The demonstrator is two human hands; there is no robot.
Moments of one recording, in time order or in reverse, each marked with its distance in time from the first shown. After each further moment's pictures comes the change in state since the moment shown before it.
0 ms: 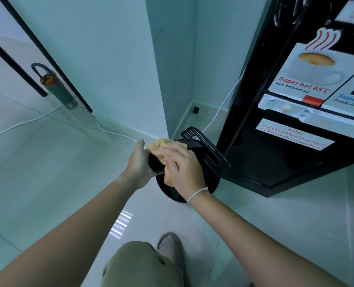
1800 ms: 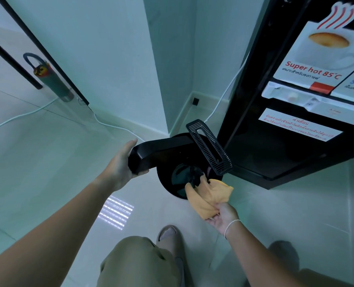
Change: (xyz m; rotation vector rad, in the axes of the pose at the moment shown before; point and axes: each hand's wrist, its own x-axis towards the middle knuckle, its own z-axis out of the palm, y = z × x) left_hand -0.002 -0.007 -0.049 0.132 -0.013 -0.019; right_hand -0.099 0.119 -0.016 0.969 0.185 1.466
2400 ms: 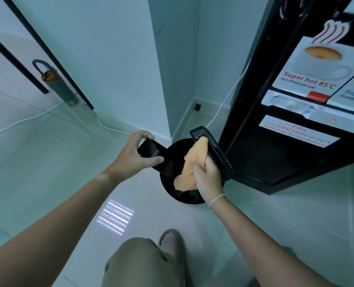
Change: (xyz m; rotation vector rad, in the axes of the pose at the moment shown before) left_hand -0.028 0.030 0.021 0.538 -0.022 0.506; right_hand -0.062 -0.042 0.085 -0.534 -0.168 -0.806
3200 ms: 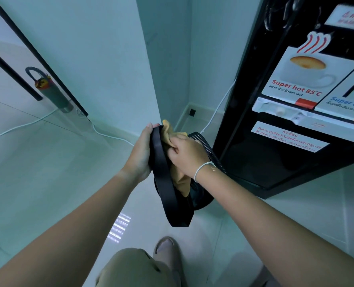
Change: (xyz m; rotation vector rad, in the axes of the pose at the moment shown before) left_hand 0.036 0.026 0.050 -0.634 0.008 -0.150; right_hand 0.041 -0.069 0.015 -0.844 -0.149 -0.598
